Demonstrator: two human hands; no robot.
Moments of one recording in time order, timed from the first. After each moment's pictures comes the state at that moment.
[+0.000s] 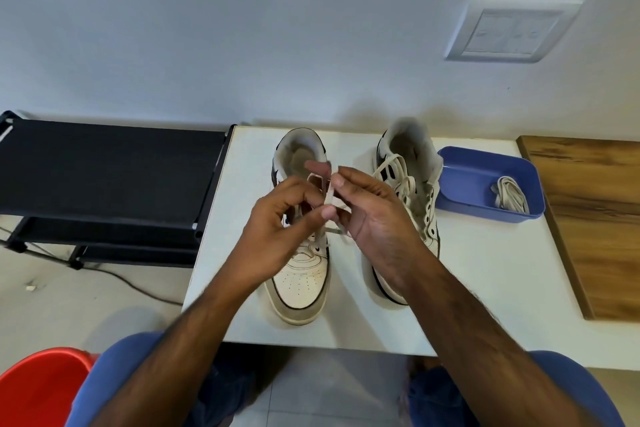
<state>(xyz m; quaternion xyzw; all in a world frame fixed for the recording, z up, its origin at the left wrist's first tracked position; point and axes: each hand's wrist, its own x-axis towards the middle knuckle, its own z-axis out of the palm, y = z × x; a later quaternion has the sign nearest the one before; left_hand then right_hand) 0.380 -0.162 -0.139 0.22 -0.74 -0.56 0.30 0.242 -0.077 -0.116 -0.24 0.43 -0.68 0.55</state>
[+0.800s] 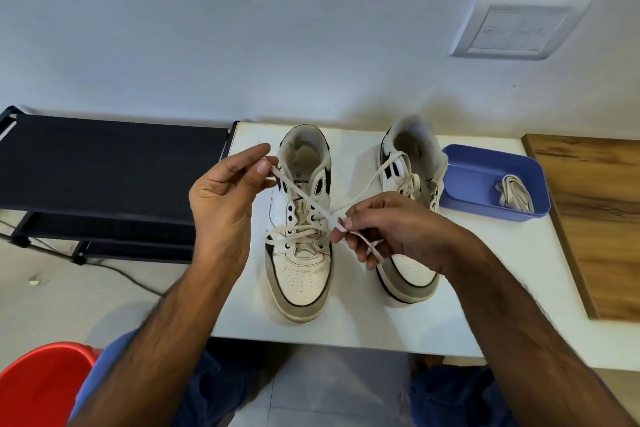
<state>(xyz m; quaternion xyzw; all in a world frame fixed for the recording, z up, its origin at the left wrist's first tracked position) 0.397 -0.185 -0.131 0.30 -0.47 -0.67 0.49 0.201 -0.061 -0.105 -0.34 0.60 -0.36 0.62</state>
